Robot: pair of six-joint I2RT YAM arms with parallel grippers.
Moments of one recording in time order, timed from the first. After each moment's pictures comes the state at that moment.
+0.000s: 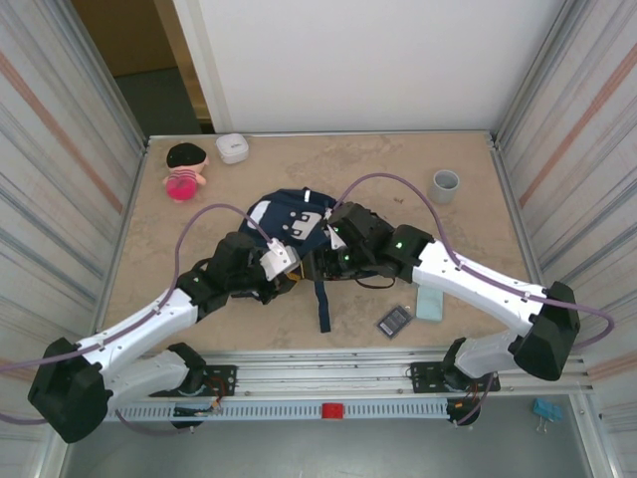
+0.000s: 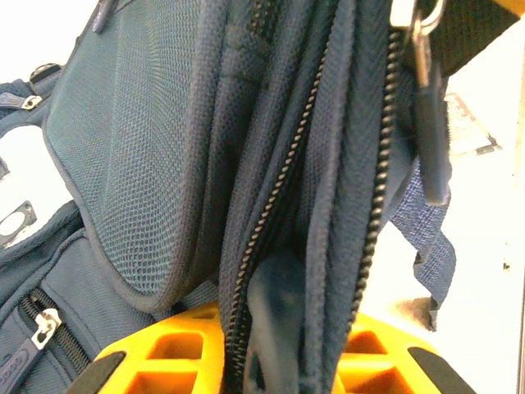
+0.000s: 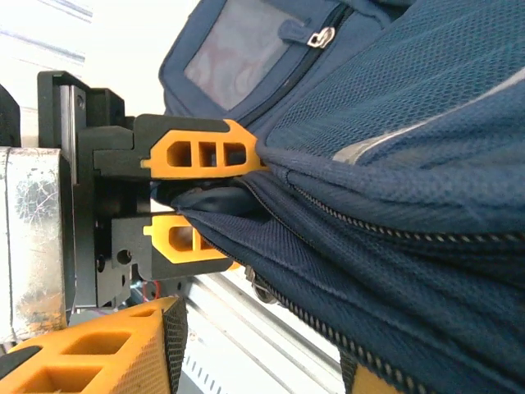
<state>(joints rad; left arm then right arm) -0.67 1.02 0.58 -0.20 0.38 0.29 0.94 1.36 1.20 -0.69 -0.19 0.76</state>
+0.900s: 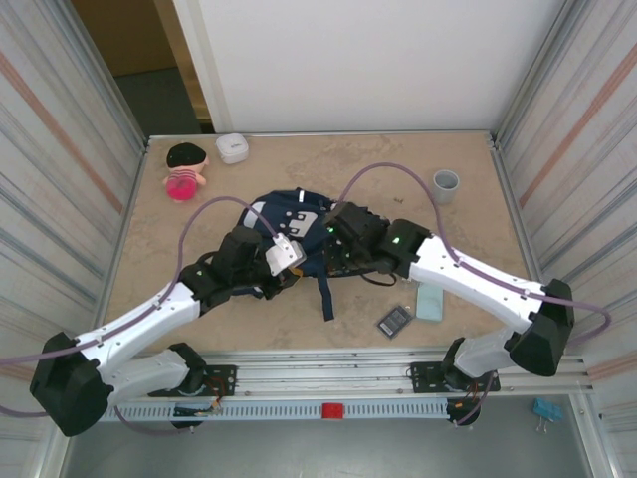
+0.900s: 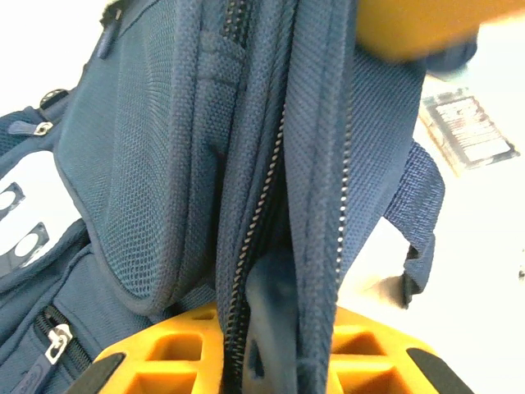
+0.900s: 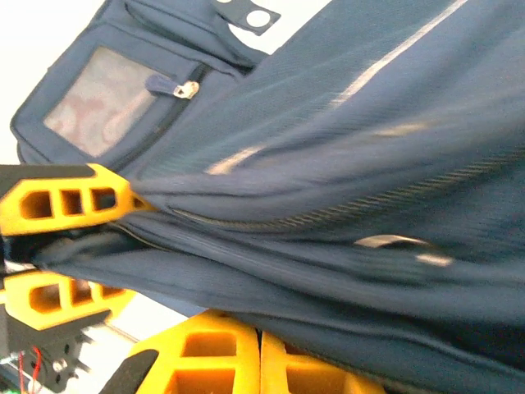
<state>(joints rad) -0.70 1.05 0.68 -0.30 0.27 0.33 0.94 1.37 1.29 -0.89 0.09 0.69</state>
